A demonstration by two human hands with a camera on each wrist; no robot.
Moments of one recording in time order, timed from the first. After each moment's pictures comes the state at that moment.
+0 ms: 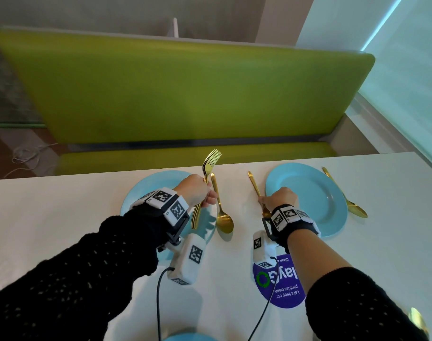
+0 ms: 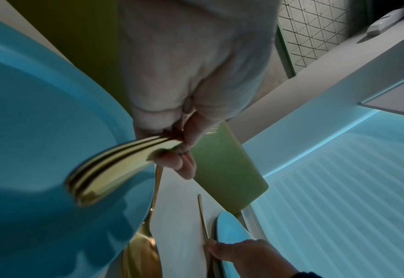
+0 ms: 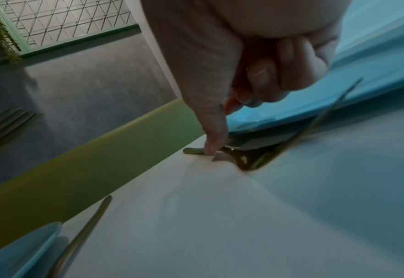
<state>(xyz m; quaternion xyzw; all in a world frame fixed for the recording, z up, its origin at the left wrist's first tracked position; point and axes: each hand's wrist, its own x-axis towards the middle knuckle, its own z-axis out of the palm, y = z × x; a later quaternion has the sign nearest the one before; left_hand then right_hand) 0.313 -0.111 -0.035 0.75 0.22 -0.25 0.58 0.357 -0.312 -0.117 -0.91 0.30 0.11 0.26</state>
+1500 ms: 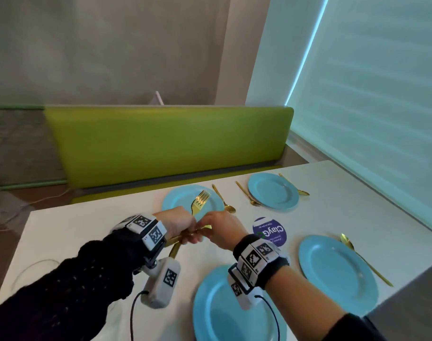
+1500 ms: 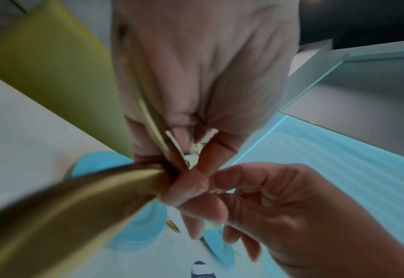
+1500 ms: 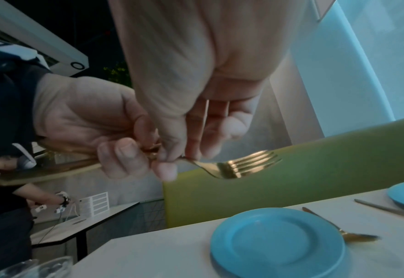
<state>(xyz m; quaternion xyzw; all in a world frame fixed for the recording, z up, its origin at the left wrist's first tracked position) 0.112 0.020 0.039 0.78 0.05 -0.34 0.52 0.087 -0.119 0.033 -0.97 -0.19 0.06 0.12</state>
